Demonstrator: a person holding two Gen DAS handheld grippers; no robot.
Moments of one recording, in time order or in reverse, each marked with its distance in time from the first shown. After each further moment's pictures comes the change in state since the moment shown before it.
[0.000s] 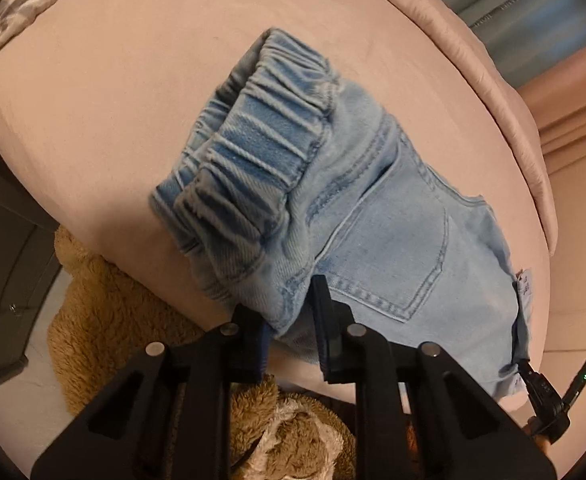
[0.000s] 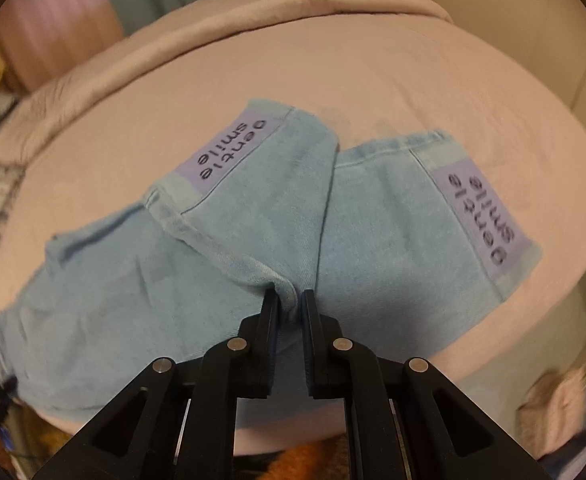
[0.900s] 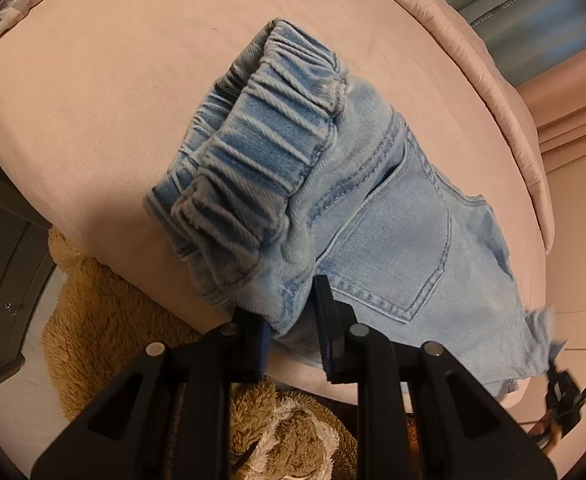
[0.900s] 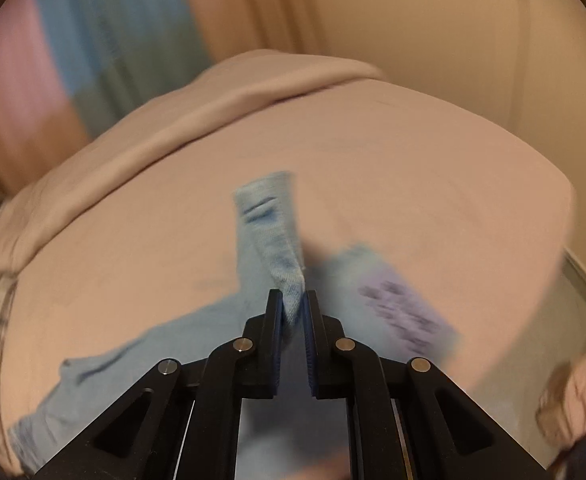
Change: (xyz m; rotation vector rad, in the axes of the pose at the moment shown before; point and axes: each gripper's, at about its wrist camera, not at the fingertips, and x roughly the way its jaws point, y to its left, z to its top) left arm -0.001 0.010 0.009 0.004 0.029 -0.018; right arm -0.053 -0.073 0.032 0.280 -0.275 -0.058
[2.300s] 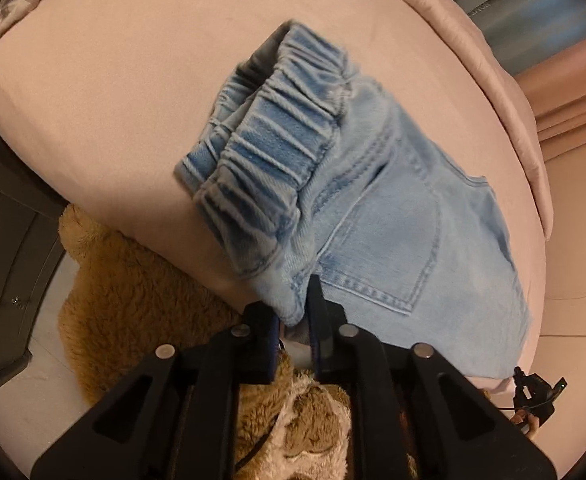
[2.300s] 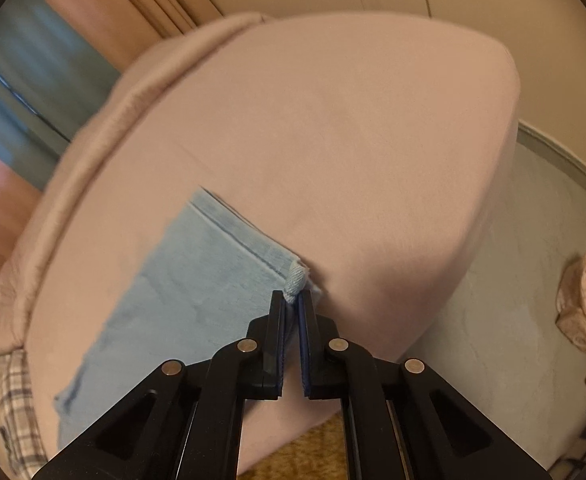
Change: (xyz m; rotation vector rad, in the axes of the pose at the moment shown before) left arm -0.002 0.004 -0.008 0.024 0.041 0.002; right arm 0.046 -0.109 -0.034 0.305 0.174 -0.028
